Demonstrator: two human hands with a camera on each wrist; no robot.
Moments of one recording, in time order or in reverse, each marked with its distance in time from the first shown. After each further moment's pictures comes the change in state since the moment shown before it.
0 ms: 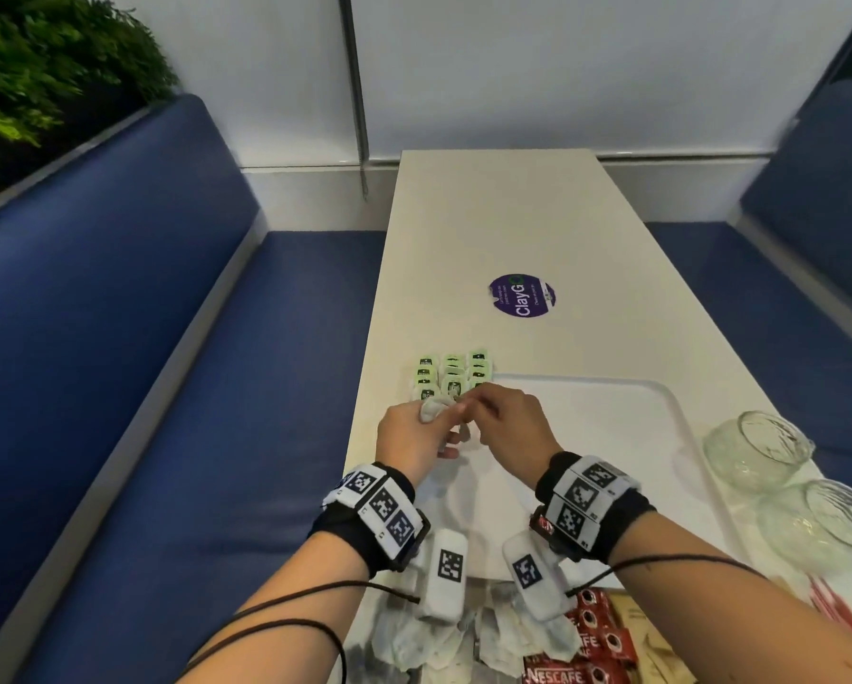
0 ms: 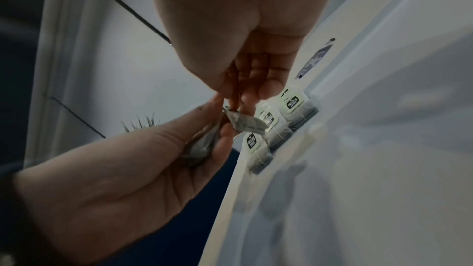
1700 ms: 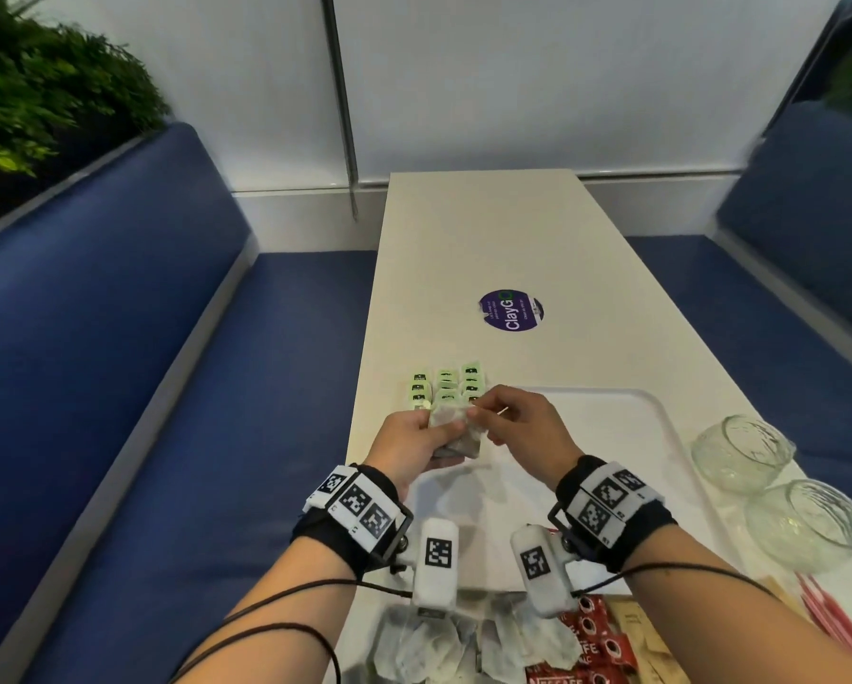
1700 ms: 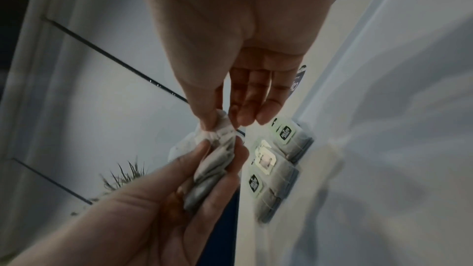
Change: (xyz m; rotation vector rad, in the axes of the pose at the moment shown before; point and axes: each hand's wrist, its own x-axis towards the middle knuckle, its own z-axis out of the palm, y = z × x) left_hand 0.003 0.009 -0.009 -0.139 -0.230 -0.092; right_hand -0.005 -0.003 -0.024 0.247 0.012 0.050
